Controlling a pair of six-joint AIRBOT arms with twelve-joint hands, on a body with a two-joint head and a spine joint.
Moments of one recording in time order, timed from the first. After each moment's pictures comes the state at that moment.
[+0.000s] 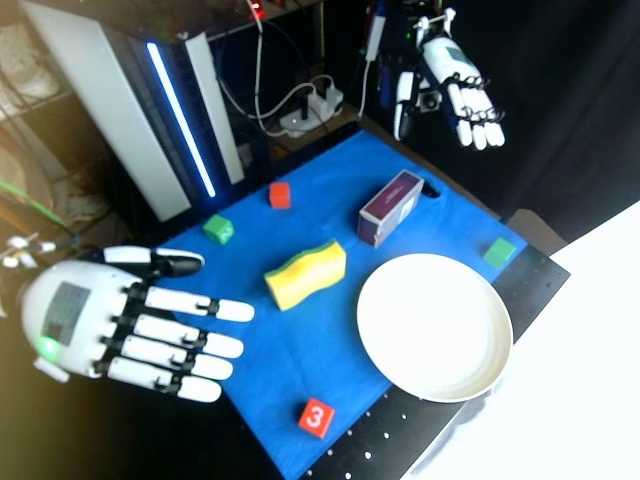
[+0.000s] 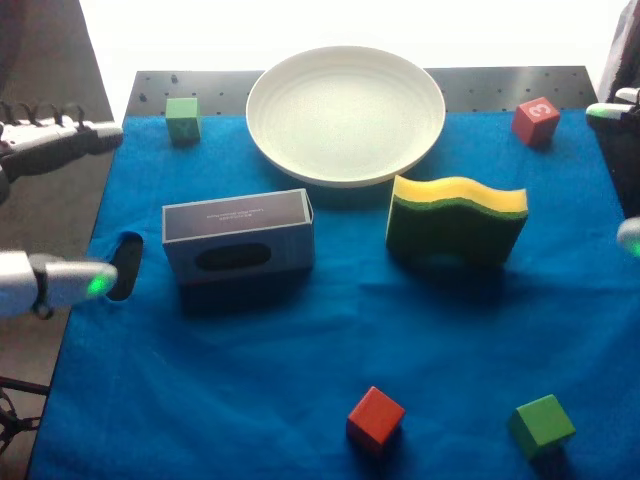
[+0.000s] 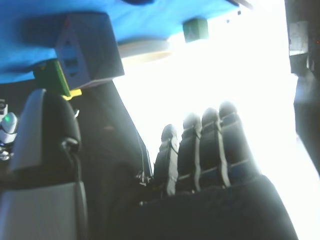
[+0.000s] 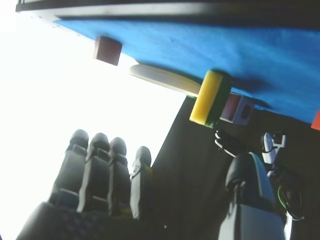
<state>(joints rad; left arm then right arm) 1.17 -0.76 0.96 -0.27 -1.05 0.91 -1.26 -0.91 1.18 0.19 1.22 -0.47</state>
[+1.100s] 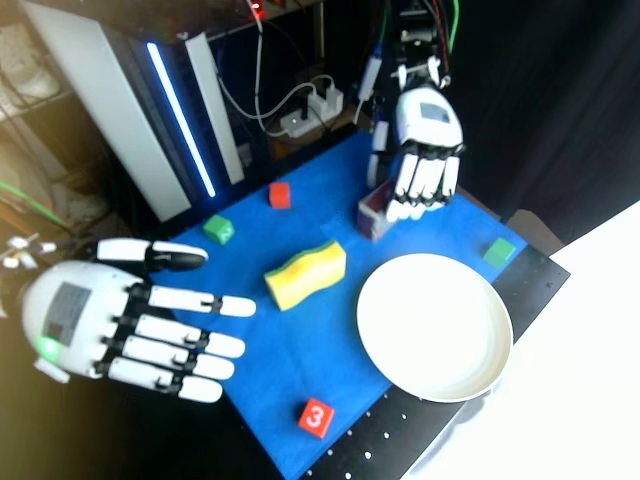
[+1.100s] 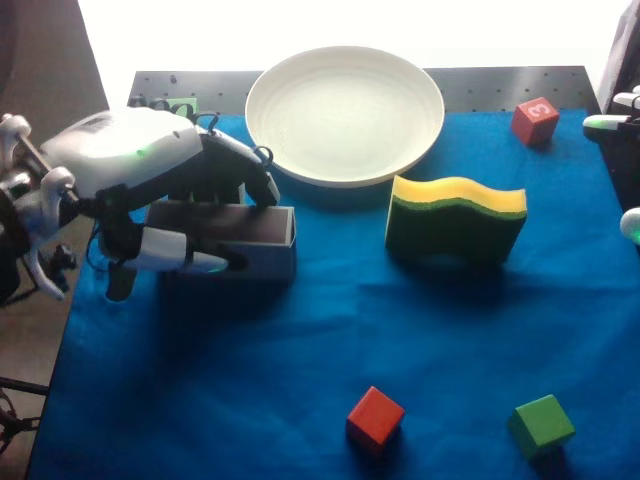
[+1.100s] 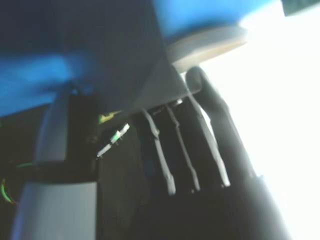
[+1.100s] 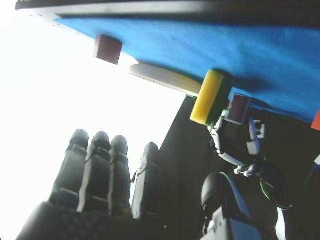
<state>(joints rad) 0.73 -1.00 1.12 0.04 -0.60 1.05 -1.26 -0.91 1.18 0.19 1.22 -0.47</state>
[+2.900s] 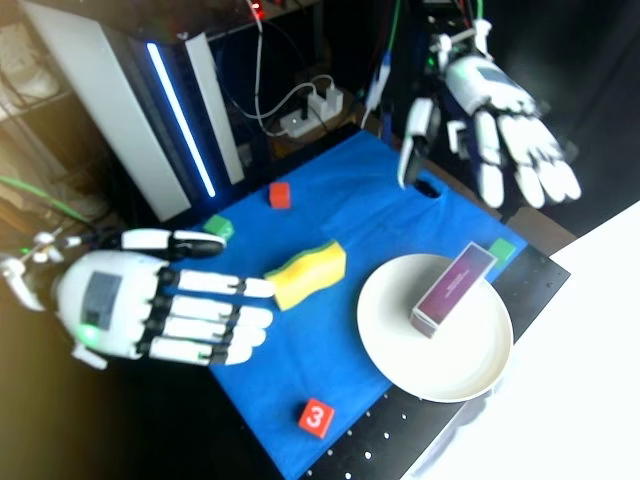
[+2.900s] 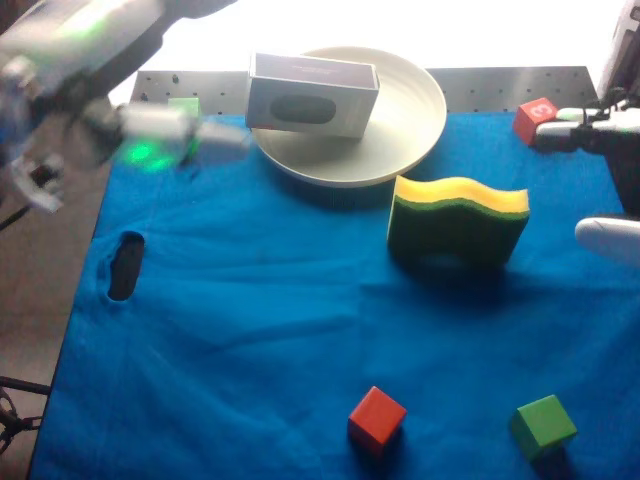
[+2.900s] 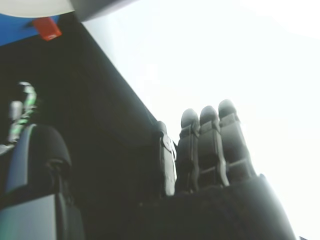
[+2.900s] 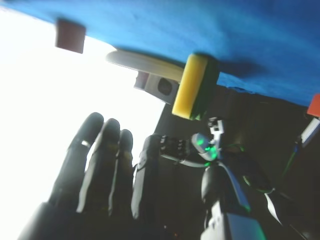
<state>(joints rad) 0.69 -0.94 1.11 -0.16 -0.79 1.14 -1.17 -0.96 1.20 0.10 1.22 -0.41</state>
